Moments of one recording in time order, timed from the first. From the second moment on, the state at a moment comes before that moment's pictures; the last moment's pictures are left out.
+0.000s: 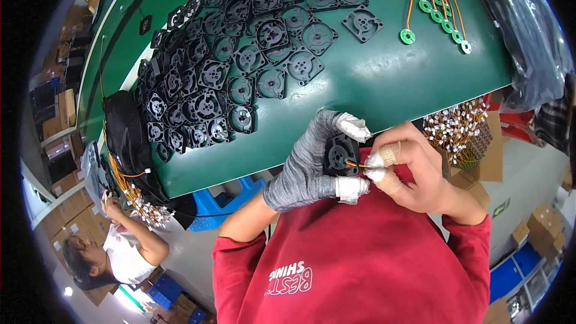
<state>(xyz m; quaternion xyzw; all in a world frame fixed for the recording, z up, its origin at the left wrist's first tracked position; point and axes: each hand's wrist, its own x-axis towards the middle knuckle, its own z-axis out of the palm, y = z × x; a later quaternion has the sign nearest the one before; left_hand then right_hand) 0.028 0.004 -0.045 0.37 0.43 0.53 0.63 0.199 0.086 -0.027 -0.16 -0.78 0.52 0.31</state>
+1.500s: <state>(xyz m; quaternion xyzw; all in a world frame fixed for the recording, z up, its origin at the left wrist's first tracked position) 0.050 0.019 -0.032 0.39 0.47 0.50 0.61 0.223 0.070 -0.037 -0.25 -0.75 0.57 0.24</state>
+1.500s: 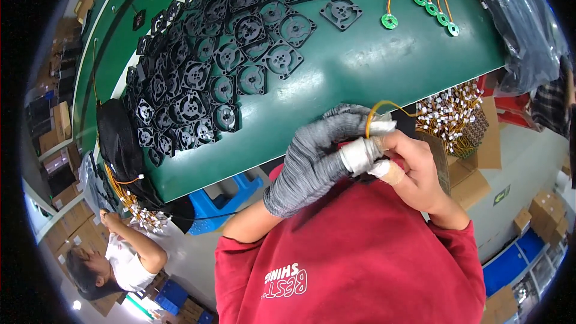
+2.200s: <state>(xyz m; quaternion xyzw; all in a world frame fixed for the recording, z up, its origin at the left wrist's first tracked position) 0.057 0.022 -0.005 0.36 0.51 0.40 0.67 0.257 0.093 -0.007 -0.35 -0.56 0.73 0.16</state>
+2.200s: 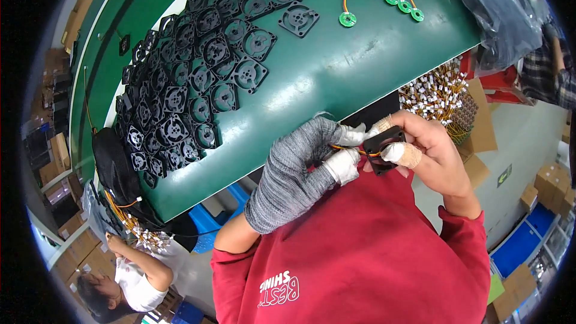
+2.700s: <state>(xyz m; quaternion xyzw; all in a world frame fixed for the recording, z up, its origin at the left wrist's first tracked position) 0.068 0.015 -0.012 0.63 0.56 0.43 0.30 0.247 0.082 -0.007 -0.35 -0.69 0.61 0.20</state>
